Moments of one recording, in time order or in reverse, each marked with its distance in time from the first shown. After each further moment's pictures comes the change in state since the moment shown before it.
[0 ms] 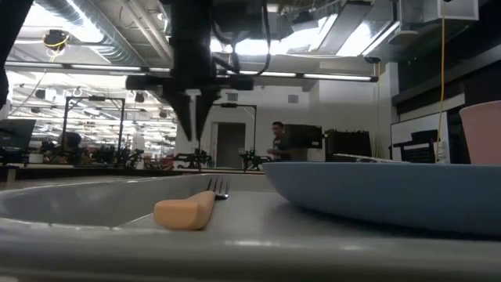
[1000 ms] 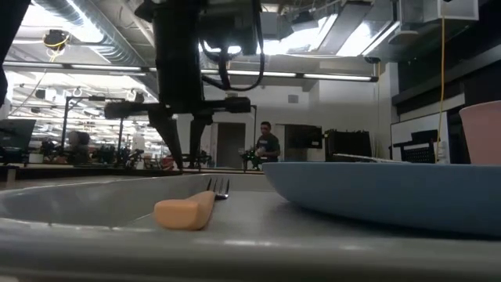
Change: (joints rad) left arm -0.086 0.028 -0.144 0.194 -0.005 -0.262; right arm 0.000 0.000 0.000 0.000 0.000 -0.025
